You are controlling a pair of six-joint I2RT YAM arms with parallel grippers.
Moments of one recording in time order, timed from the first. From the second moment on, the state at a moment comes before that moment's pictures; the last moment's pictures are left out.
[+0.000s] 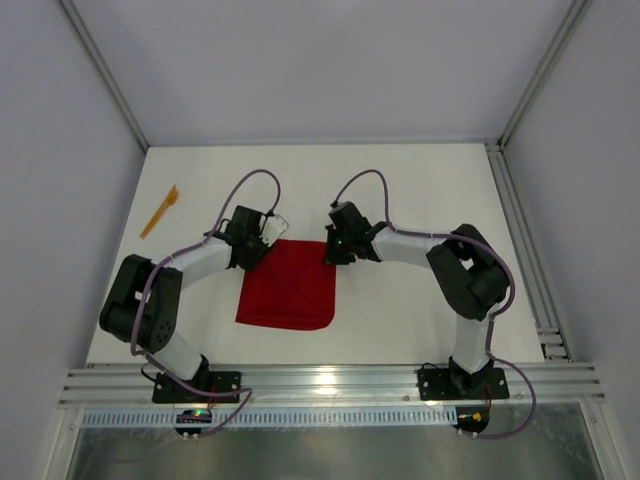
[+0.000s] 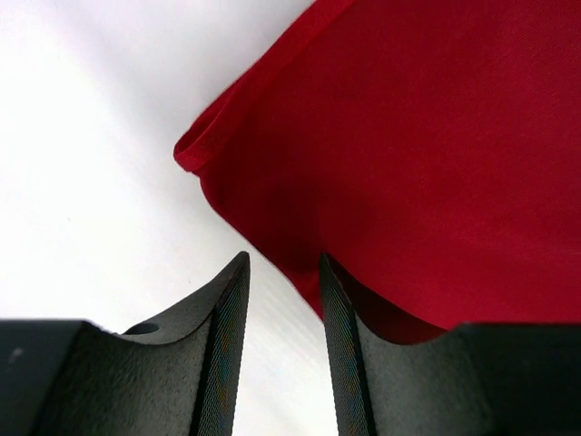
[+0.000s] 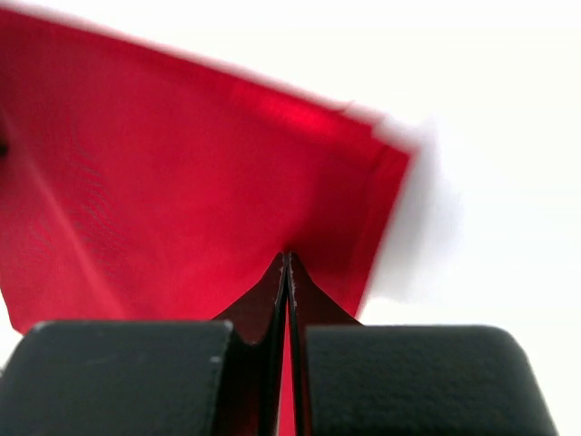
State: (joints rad) left arm -0.38 1.59 0.84 -0.27 -0.10 0.45; right arm 0.69 1.89 1.12 -0.14 -0.08 0.65
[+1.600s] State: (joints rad) left arm -0.37 1.01 0.58 -0.81 0.32 0.81; right arm 1.10 1.55 0.71 -0.05 -0.17 -0.61
